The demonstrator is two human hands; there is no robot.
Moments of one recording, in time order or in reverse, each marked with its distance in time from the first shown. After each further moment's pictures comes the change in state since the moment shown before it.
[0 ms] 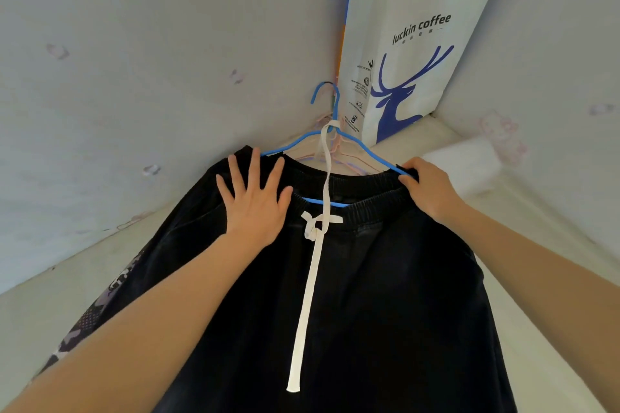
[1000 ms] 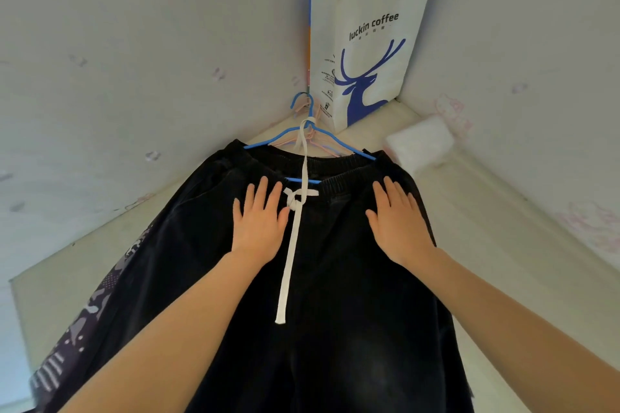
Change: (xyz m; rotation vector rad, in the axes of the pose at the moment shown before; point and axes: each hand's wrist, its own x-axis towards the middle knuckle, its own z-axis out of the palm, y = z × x) left_hand -0.086 0.029 -0.011 -0.136 -0.142 0.059; right_hand -0.141 0.006 0.005 -0.490 -0.071 -0.135
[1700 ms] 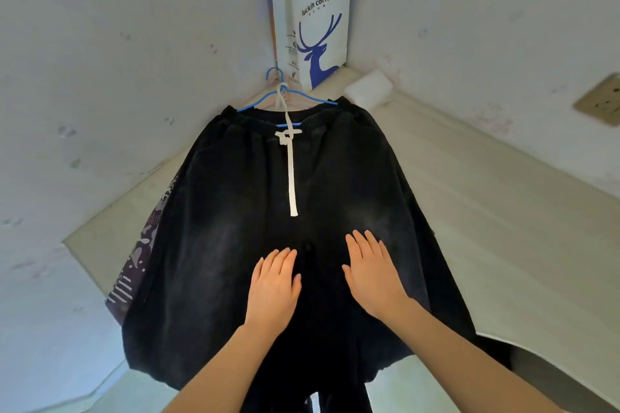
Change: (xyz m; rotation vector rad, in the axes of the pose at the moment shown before) left_hand -0.284 -0.041 0.035 -0.033 -0.031 0.304; right_hand -0.289 -0.124 0.056 0.095 -0.103 0.136
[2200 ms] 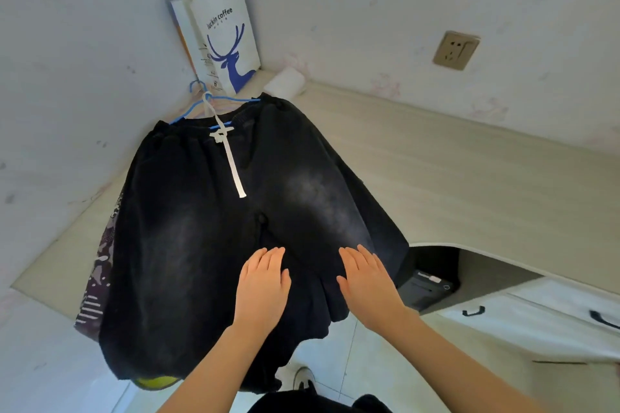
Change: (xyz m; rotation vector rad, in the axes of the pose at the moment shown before) left_hand -0.077 0.040 -0.018 -0.018 0.105 0.305; right_hand -0.161 -0.004 0.028 0.124 0.065 0.248
